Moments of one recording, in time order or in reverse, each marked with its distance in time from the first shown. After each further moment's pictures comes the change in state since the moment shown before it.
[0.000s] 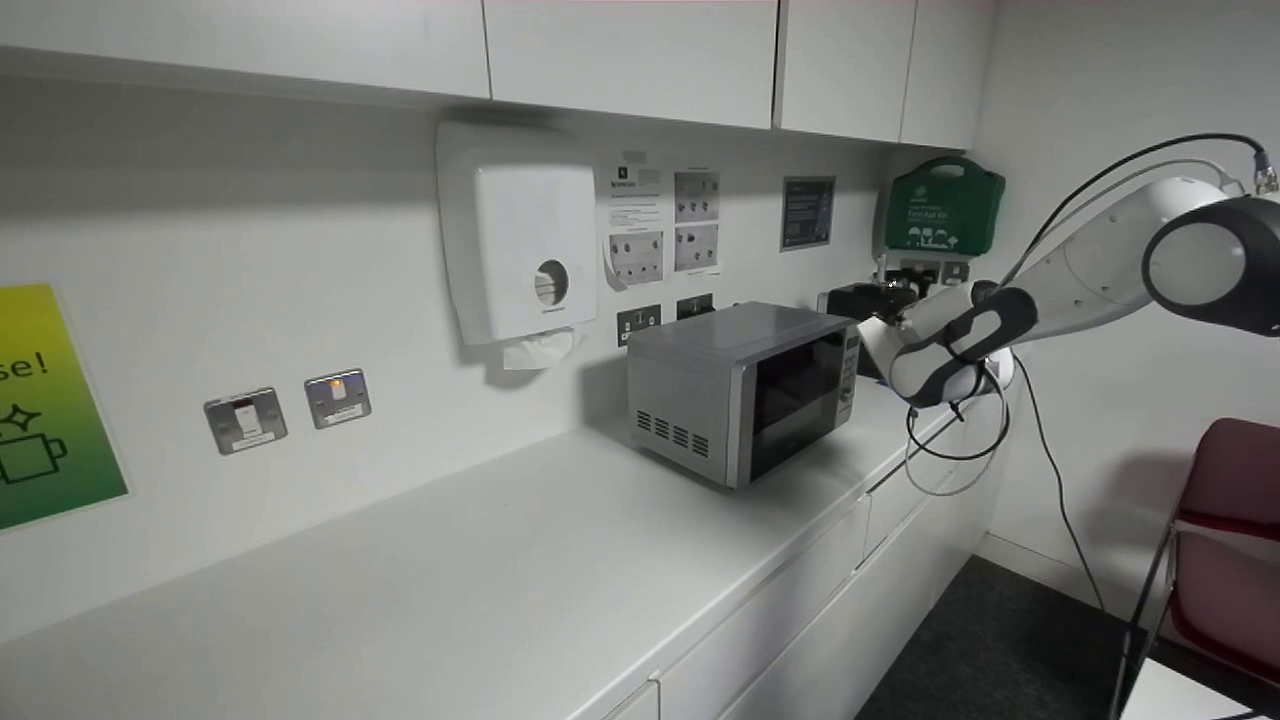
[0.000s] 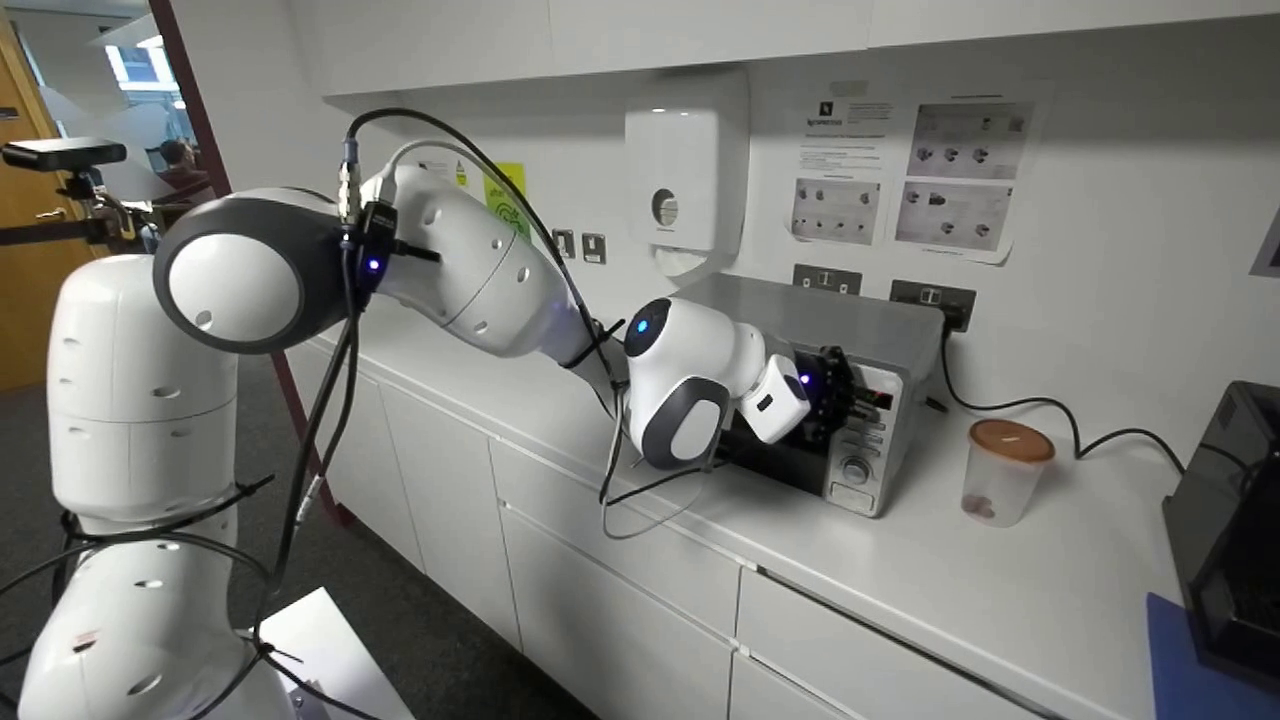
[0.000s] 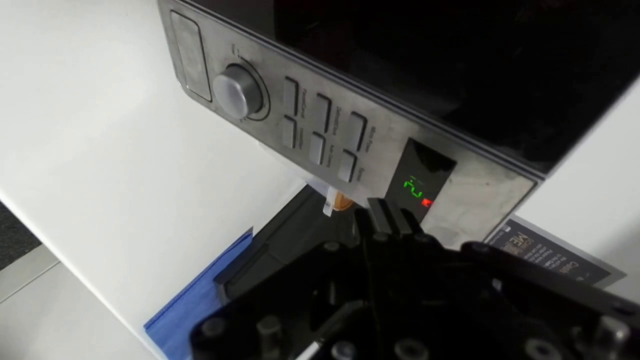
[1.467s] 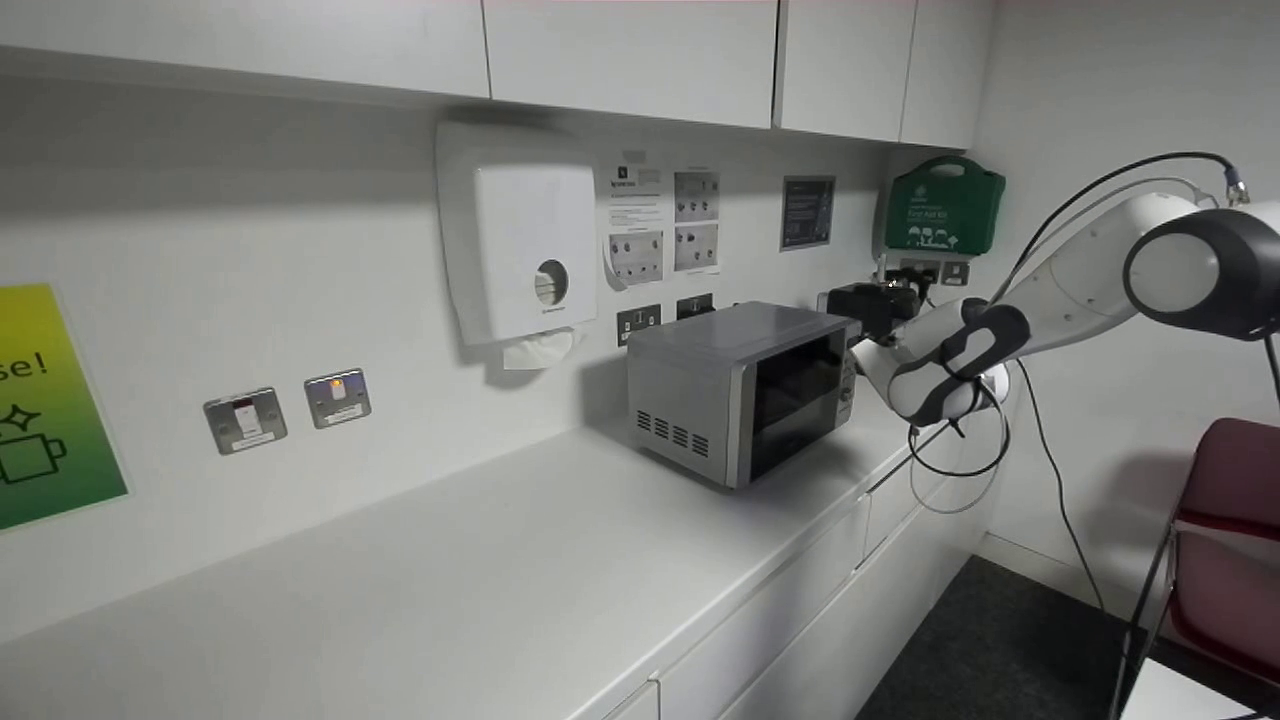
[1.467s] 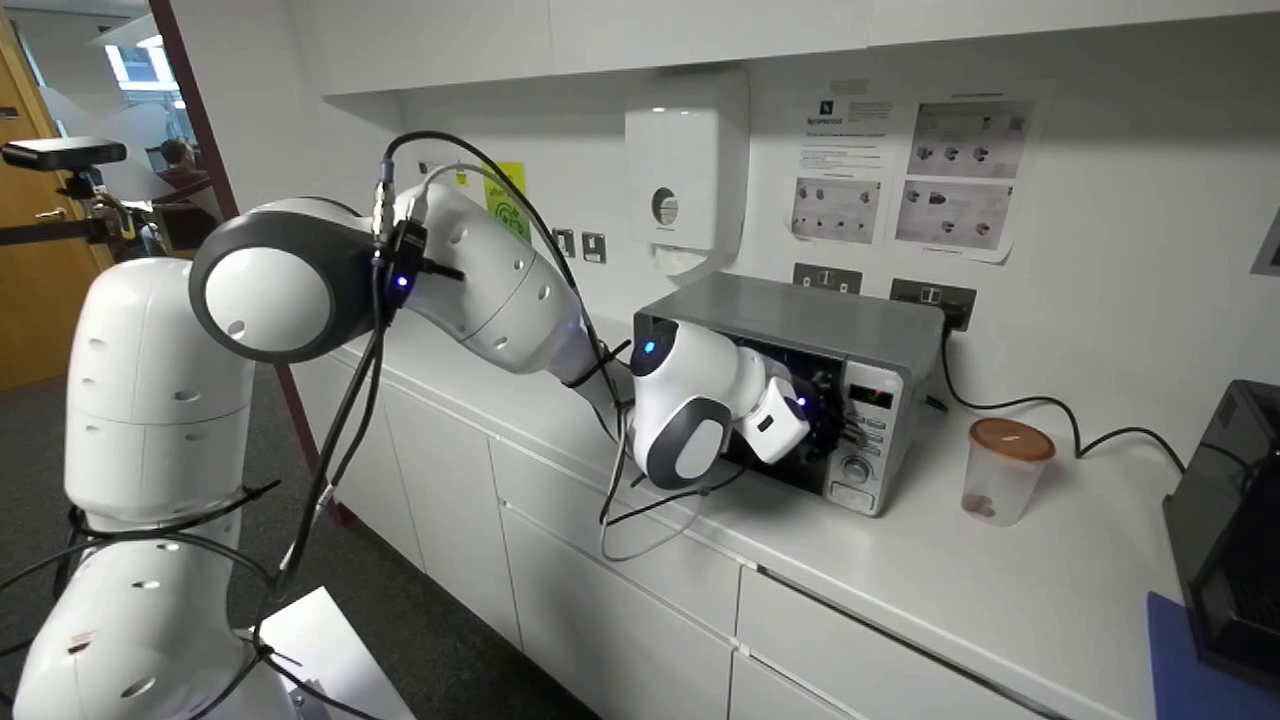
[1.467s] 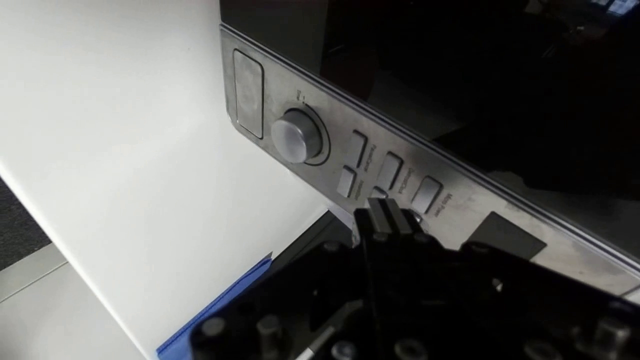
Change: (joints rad) arm -0.029 0.056 0.031 0.000 -0.055 0.000 -0.016
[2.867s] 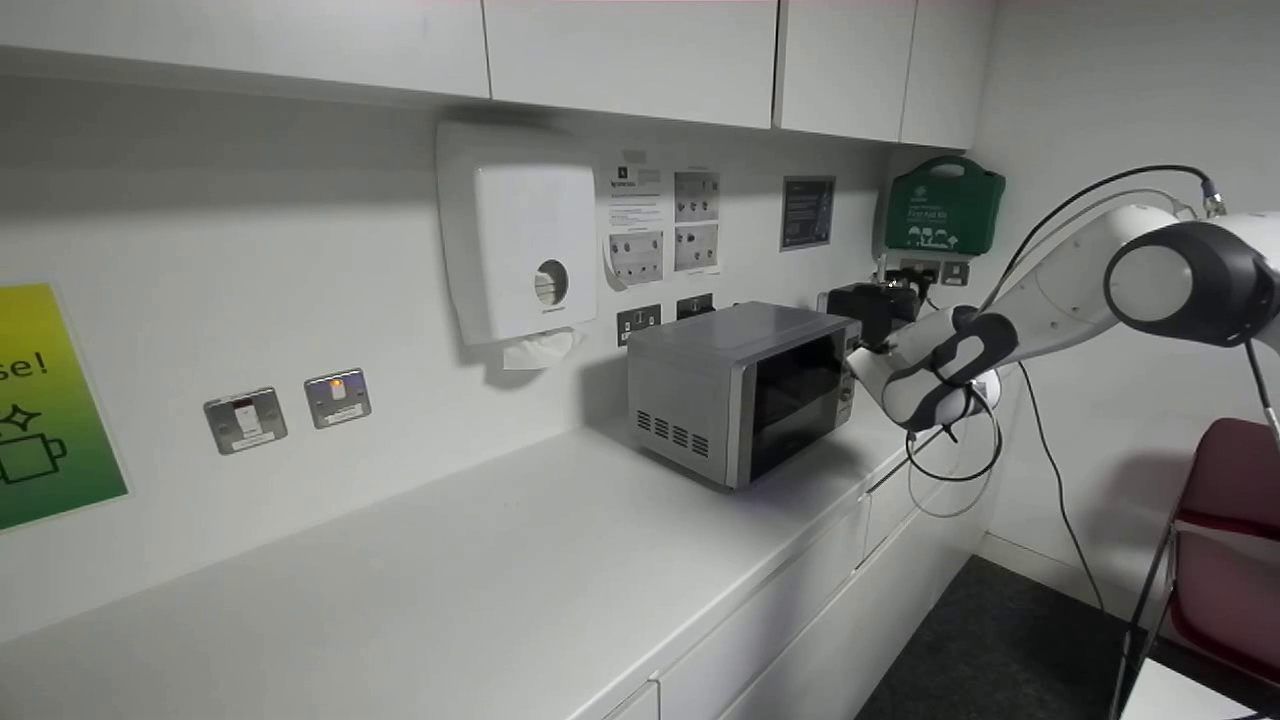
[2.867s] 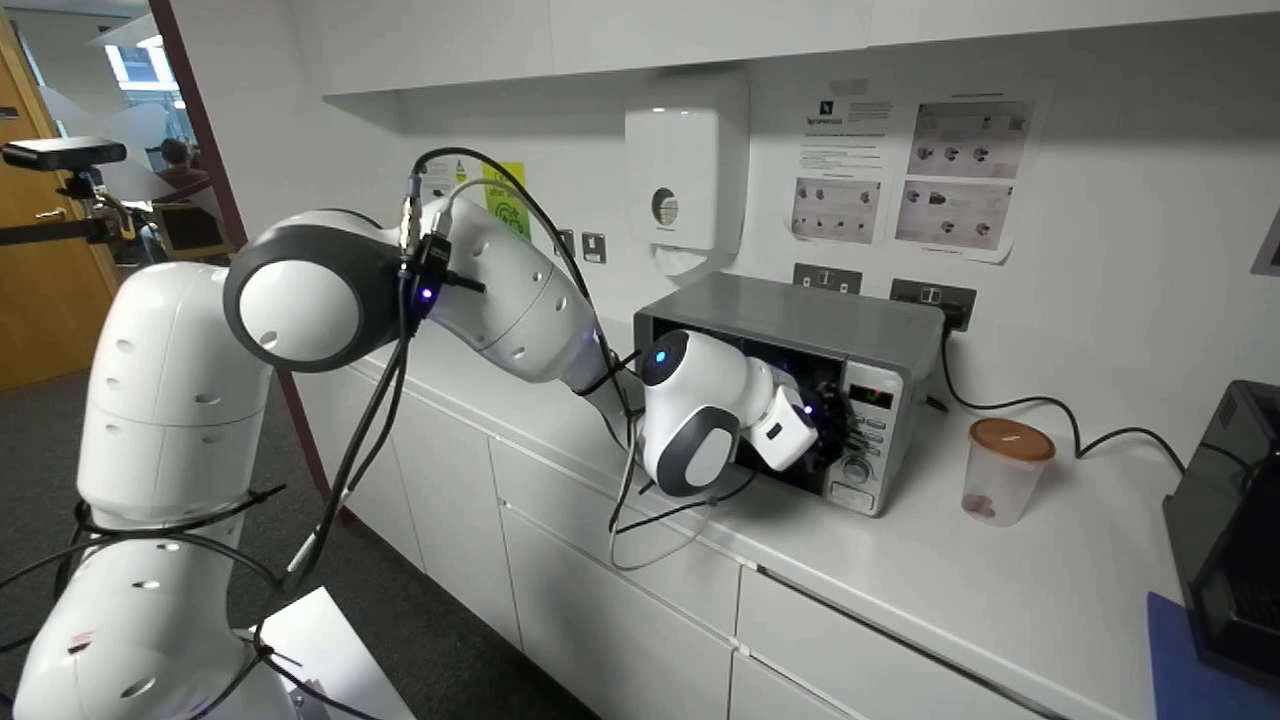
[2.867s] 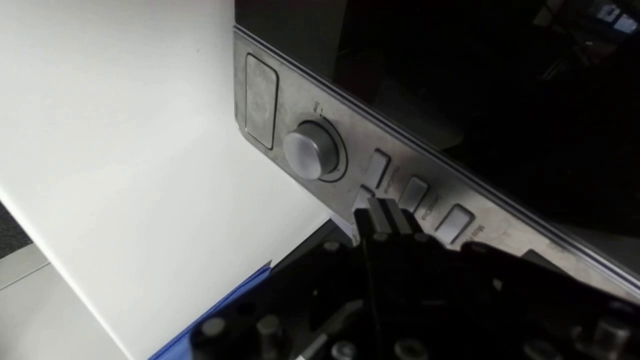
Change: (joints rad) arm 0.001 0.056 0.000 0.044 0.000 0.000 -0.034
